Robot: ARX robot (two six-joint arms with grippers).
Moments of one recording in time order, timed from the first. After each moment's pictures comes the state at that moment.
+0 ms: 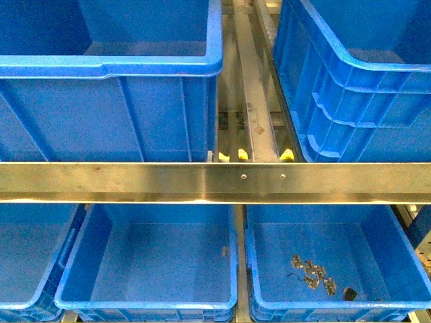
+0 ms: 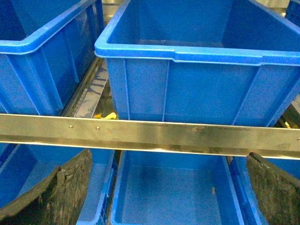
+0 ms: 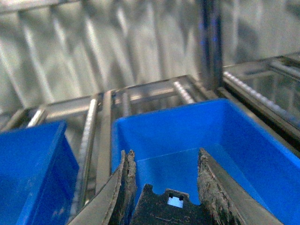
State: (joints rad) left arm 0.00 0.01 0.02 0.00 0.00 -0.01; right arm 0.33 1.44 1.14 0.50 0.44 0.06
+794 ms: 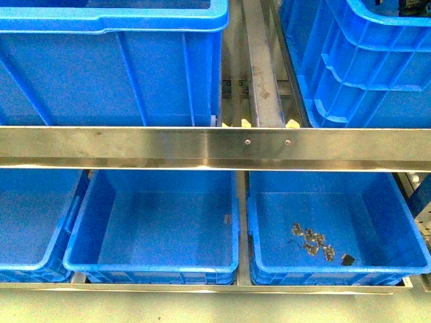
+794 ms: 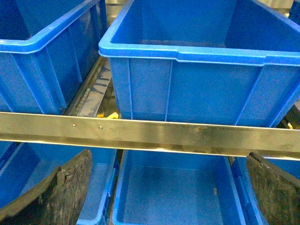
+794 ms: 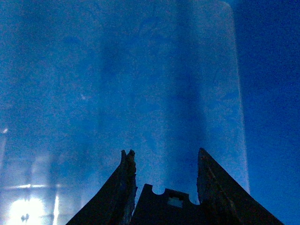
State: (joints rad) left arm 0.00 0.01 0.02 0.00 0.00 -0.01; right arm 0.00 2.39 2.26 -0.43 0.20 -0.20
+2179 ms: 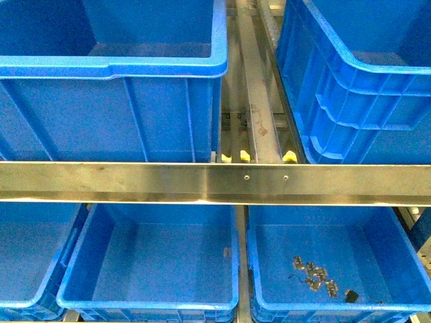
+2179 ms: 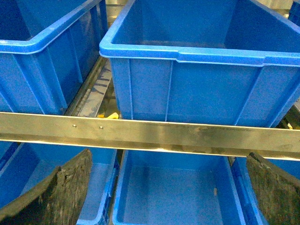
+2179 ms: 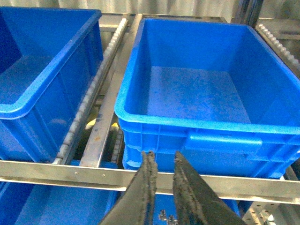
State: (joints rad) left arm 0.00 0.01 0.02 0.00 0.00 -0.01; right arm 0.44 0.62 0.38 0.23 0.42 -0.01
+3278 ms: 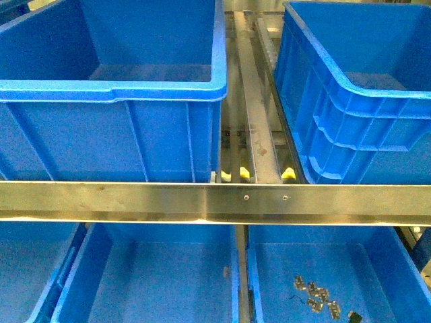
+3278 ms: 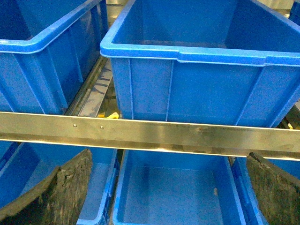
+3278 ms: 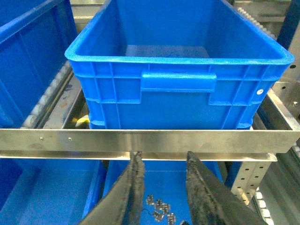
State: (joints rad) left arm 0.00 0.01 0.02 0.00 0.00 -0.01; right arm 0.00 0.20 0.04 0.15 0.00 0.00
